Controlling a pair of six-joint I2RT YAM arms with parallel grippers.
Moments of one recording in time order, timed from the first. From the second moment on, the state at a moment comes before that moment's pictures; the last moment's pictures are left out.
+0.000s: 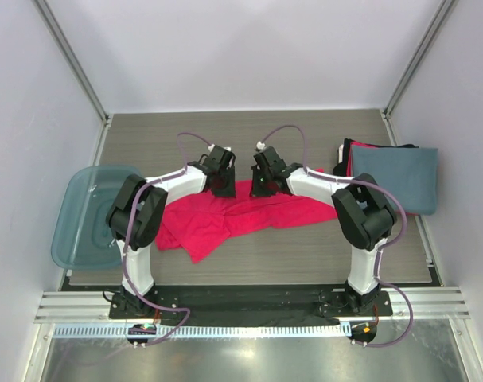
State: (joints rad) left arm -0.55 1.93 1.26 -0.32 0.02 -0.52; right arm 0.61 1.89 1.24 -0.25 -0.02 0.58
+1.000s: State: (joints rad) left arm -0.54 1.94 1.26 -0.32 0.05 -0.52; right arm 0.68 1.72 1.01 -0.16 -0.11 0.63
